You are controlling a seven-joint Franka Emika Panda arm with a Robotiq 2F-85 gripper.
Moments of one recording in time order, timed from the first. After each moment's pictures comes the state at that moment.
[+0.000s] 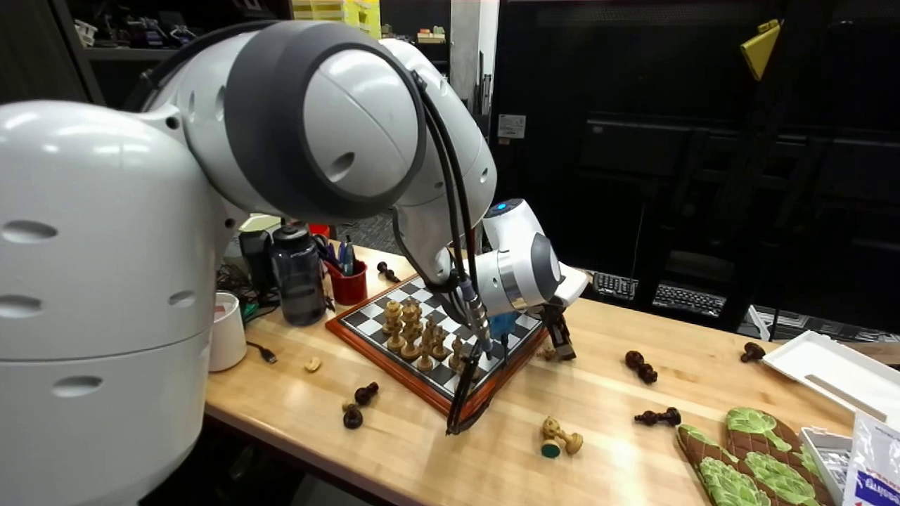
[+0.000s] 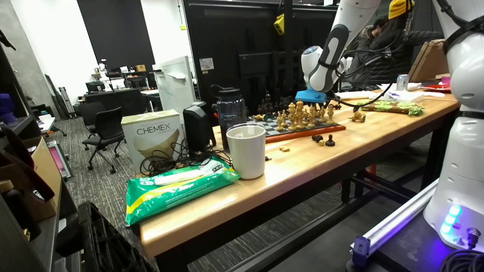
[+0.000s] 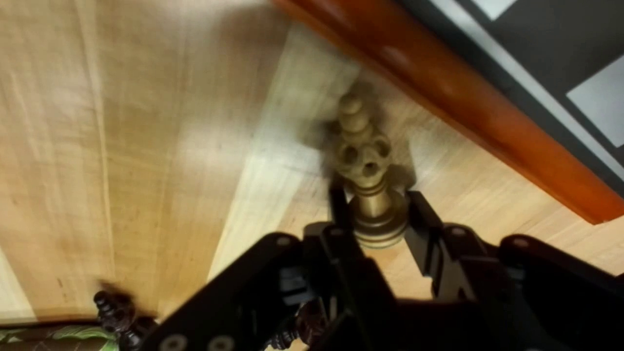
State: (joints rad) arm 0.02 0.40 -0.38 -2.04 -0.58 2.73 1.45
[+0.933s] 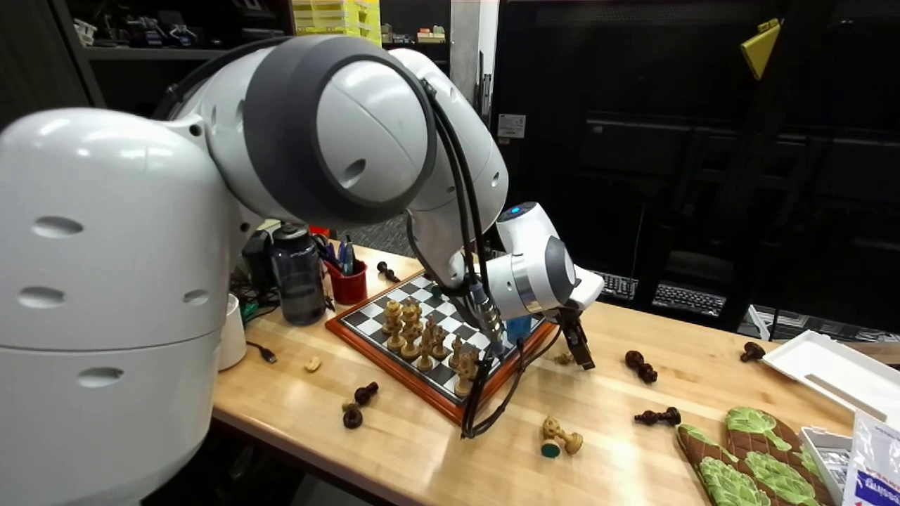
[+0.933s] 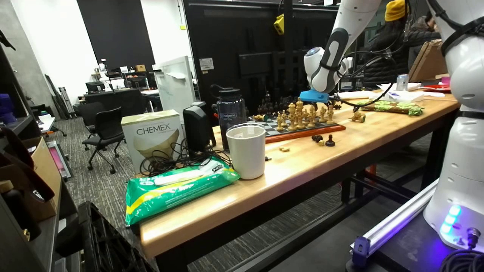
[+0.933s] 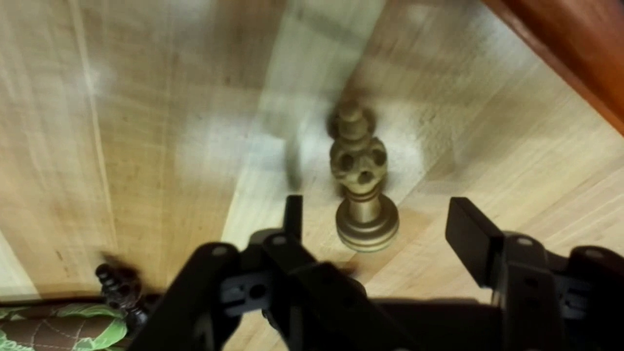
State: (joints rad) arm 0.02 0.44 -0.42 -1.99 -0.58 2.73 1.45
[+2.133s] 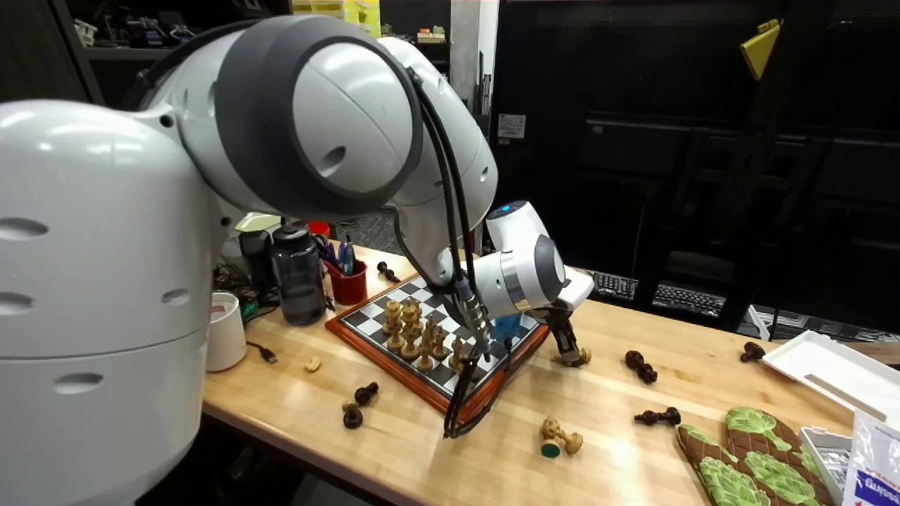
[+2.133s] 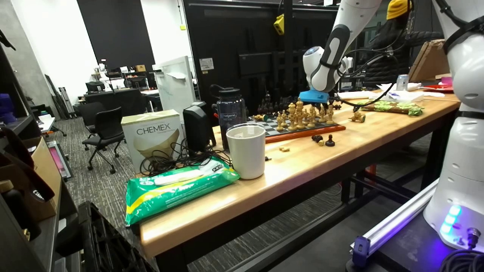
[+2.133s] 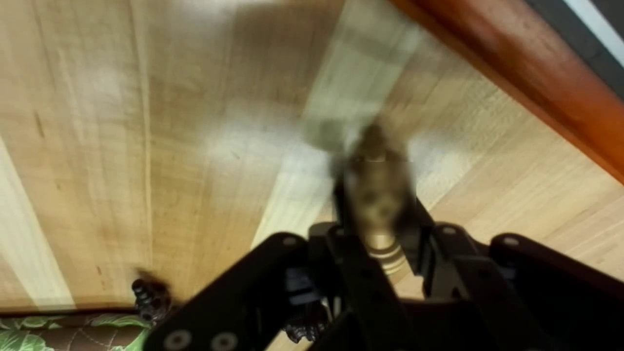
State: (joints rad) arm 0.05 0.40 -0.43 -2.04 -0.58 2.70 1.46
